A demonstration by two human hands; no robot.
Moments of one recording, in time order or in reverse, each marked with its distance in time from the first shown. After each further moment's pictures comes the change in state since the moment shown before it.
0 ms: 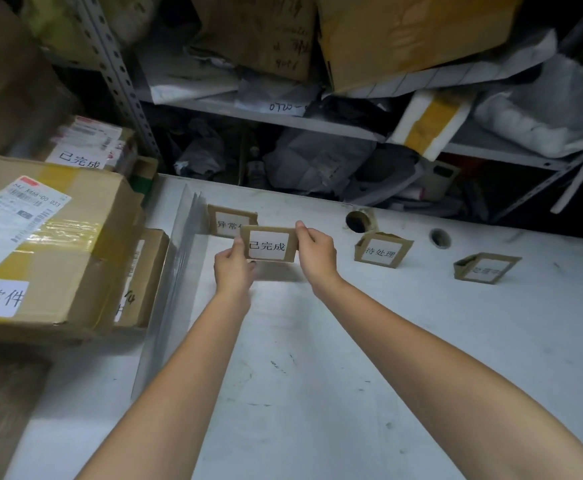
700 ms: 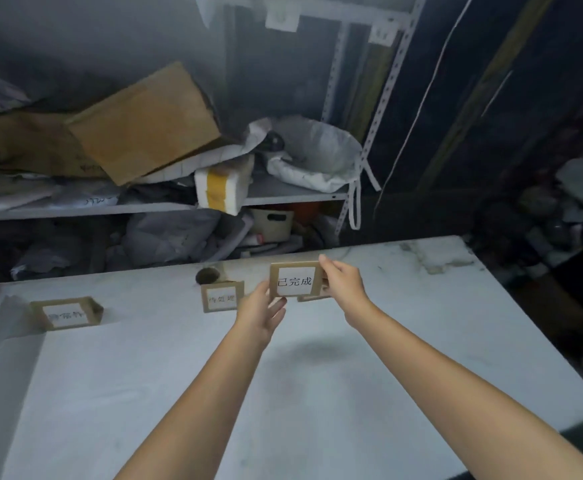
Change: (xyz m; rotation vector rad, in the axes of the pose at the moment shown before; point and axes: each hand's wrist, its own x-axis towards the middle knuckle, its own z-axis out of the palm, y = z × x) left_hand -0.214 -0.061 0.274 -0.018 -0.454 -0.224; right_hand -0.049 0.043 -0.381 0.121 0.270 0.037
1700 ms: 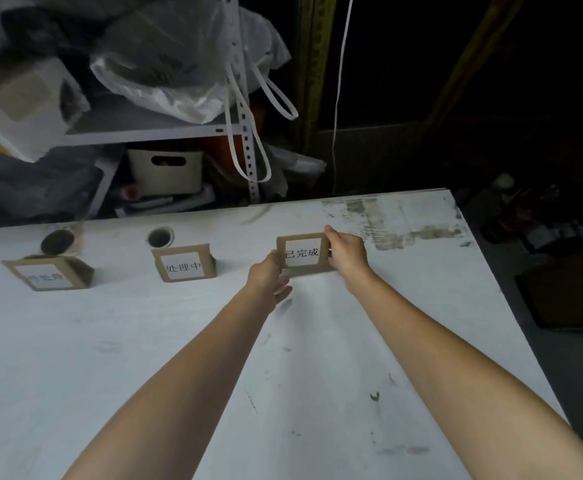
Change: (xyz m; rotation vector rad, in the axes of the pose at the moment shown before) left_hand 0.212 -0.197 0.279 0.246 0.213 -0.115; right_hand 0.297 0.189 -0.231 0.044 -0.076 0.175
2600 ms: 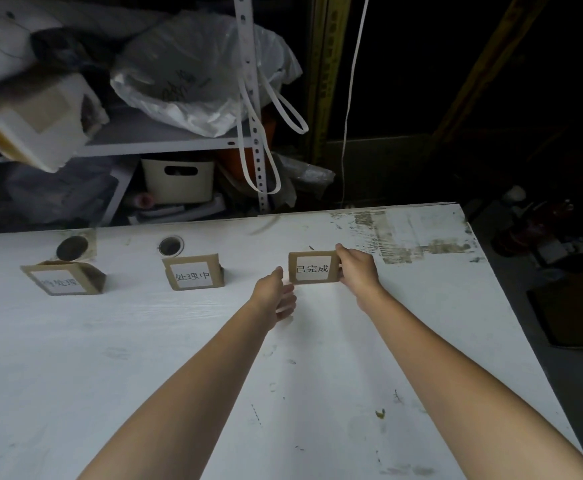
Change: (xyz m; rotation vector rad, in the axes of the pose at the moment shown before) left_hand -0.003 -0.001 -0.011 0.068 -0.036 -0.054; right_hand -0.008 0.001 -0.008 -0.035 -0.046 0.016
